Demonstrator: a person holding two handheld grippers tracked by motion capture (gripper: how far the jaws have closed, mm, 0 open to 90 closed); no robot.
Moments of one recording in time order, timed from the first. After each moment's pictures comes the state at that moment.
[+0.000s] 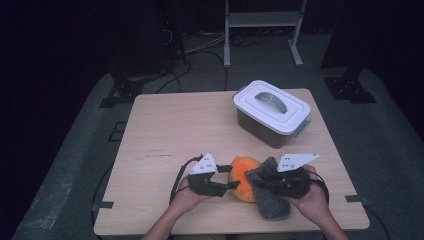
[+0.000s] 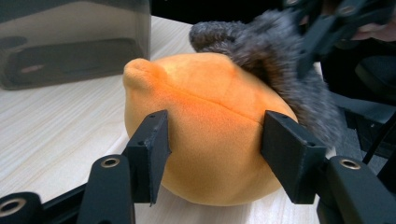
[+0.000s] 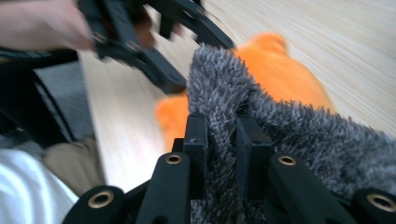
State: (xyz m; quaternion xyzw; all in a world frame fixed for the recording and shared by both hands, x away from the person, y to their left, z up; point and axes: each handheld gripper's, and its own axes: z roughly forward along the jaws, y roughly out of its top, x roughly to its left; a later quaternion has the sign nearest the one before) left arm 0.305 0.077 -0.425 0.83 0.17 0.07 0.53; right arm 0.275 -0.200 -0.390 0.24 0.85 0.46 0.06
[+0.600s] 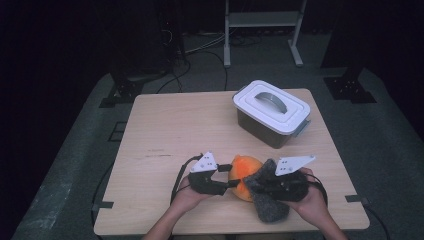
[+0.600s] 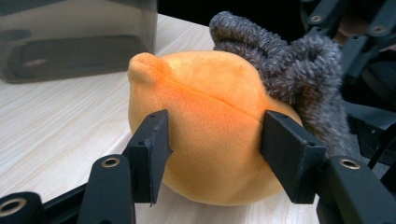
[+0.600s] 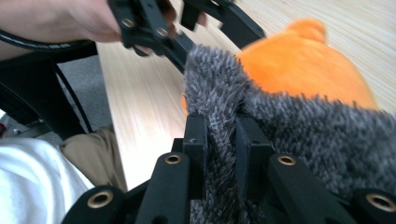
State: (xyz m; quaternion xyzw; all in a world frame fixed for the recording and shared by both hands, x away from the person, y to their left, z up) left arm 0.308 0.077 -0.427 0.82 0.18 0.06 0.53; right arm 0.272 -0.196 -0.397 0.23 0.86 0.46 0.03
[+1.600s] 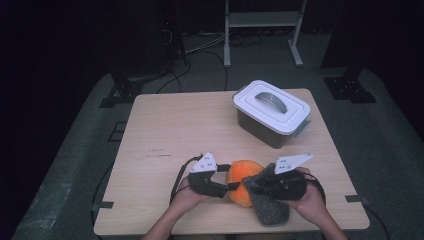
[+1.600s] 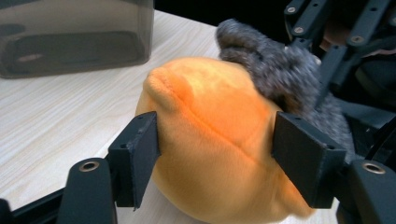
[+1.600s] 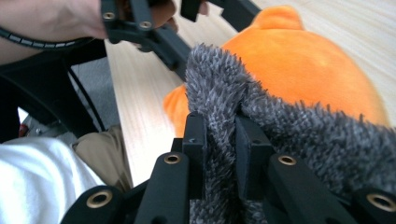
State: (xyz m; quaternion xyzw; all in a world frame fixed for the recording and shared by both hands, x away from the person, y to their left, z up) left arm 0.306 0.077 -0.428 0.83 0.18 0.06 0.52; right arm 0.280 -0.197 -0.407 0.23 0.86 0.46 -0.01
